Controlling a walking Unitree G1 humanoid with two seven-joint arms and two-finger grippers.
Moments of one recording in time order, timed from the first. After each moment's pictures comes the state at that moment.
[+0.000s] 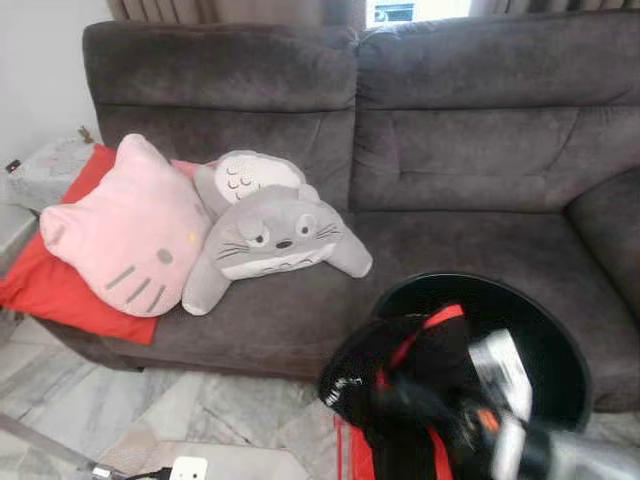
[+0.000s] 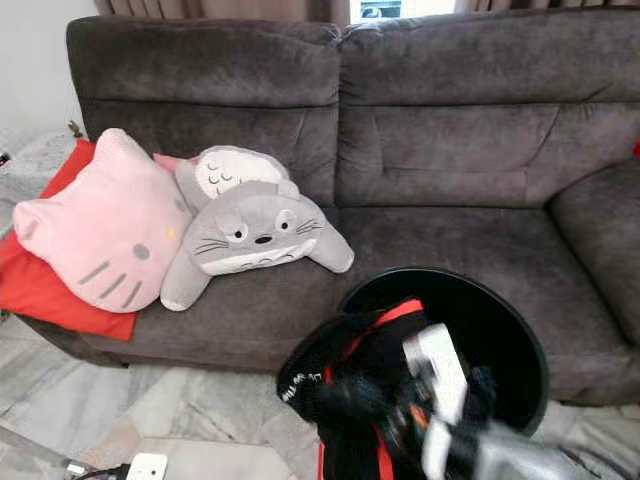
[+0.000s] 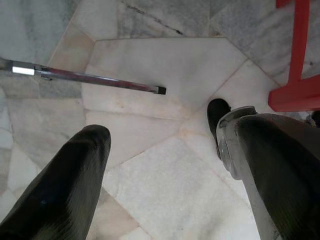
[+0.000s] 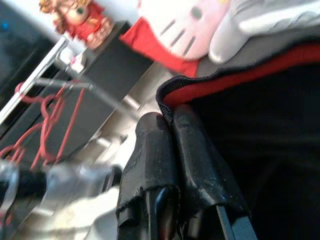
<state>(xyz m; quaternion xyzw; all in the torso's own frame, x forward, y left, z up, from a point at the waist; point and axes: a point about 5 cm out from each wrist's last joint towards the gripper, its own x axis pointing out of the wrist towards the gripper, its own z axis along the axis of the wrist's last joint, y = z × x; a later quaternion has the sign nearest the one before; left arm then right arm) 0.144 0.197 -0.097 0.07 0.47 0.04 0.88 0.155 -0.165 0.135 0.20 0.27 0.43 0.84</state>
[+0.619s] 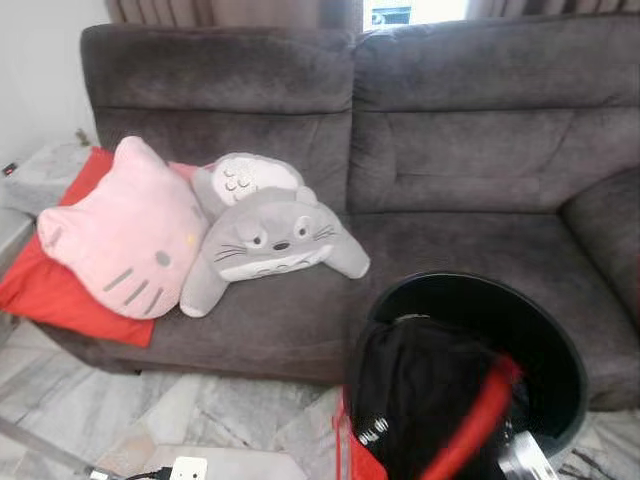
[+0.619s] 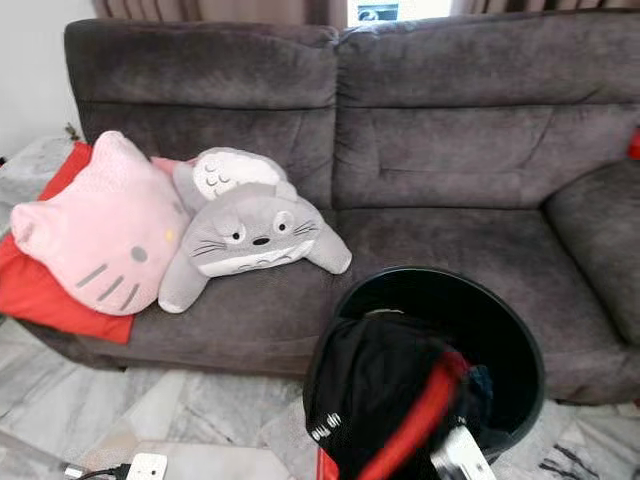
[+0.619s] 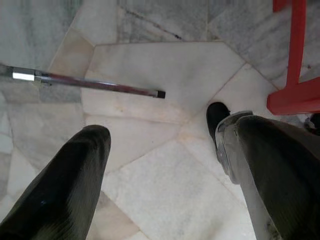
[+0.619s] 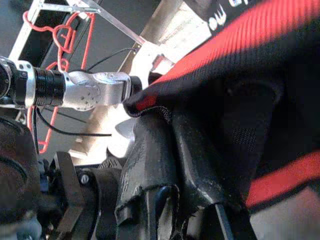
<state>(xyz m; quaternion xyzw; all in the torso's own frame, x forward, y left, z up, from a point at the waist) 0.145 0.197 -0.097 0.07 0.47 0.04 0.88 0.088 -0.195 0.090 0.23 0.39 0.44 0.78</state>
